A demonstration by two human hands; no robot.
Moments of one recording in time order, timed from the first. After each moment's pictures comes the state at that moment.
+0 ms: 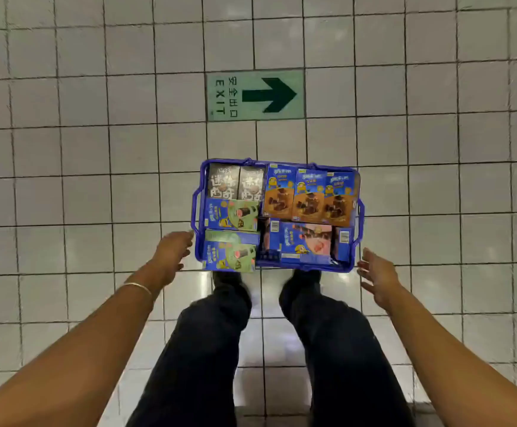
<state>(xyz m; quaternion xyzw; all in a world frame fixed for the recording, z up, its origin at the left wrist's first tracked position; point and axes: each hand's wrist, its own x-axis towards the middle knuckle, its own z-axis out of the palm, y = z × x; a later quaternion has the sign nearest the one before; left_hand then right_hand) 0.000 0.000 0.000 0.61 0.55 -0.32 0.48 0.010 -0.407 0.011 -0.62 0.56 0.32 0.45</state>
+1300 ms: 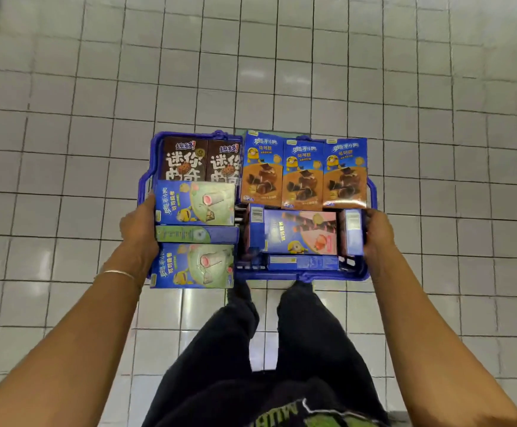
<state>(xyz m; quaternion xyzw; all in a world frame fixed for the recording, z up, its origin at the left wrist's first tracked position) 0.067 0.155 0.247 0.52 0.61 -0.06 0.60 0.142 -0.252 0.269 -0.60 0.51 0.17 0.58</state>
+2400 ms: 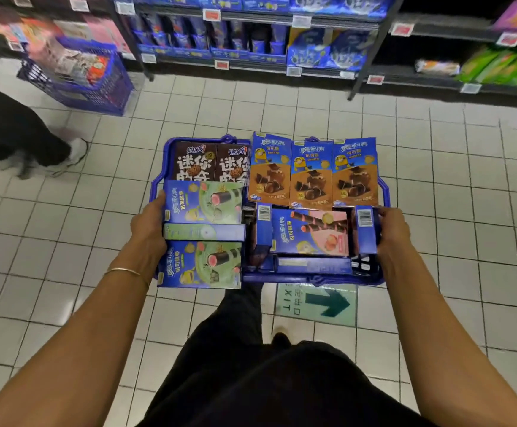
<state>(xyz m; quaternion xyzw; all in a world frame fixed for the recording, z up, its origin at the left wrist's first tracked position) 0.634 0.416 0.338 0.49 0.58 -0.01 0.65 0.738 0.011 0.336 -0.63 0.45 0.16 0.61</state>
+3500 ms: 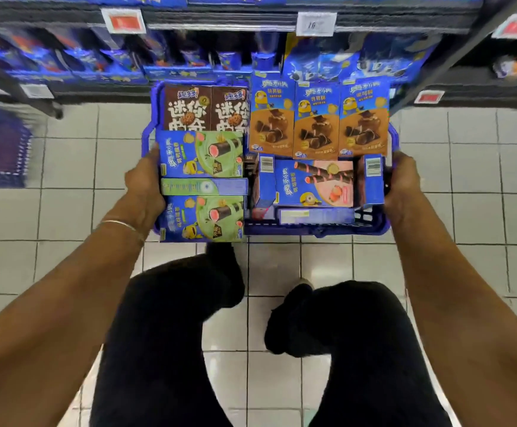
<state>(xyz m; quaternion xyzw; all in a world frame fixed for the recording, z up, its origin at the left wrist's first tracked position) 1.314 0.590 0.026 0.53 0.54 -0.06 0.65 1.371 0.188 0.033 -0.54 0.49 0.15 0.66</state>
